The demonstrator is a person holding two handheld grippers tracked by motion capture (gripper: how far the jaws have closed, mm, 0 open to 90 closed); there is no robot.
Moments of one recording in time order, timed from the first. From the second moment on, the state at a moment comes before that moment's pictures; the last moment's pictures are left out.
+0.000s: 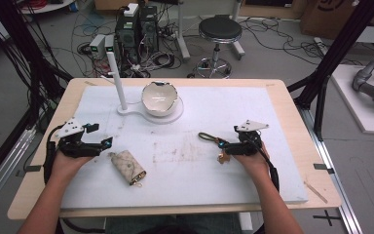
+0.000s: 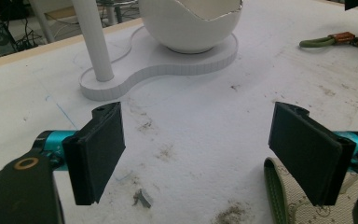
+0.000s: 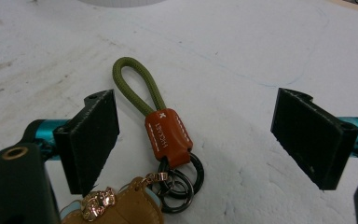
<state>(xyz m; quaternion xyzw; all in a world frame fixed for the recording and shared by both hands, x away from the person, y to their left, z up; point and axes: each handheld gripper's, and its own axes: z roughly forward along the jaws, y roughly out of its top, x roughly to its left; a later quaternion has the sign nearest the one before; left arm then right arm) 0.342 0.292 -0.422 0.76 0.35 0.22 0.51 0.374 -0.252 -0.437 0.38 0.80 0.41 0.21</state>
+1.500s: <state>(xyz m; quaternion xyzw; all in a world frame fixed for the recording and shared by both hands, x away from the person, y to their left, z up) 0.344 0.290 -0.424 0.76 0.36 0.22 0.50 0.384 -0.243 -0.444 0.34 0.86 0.35 0.17</state>
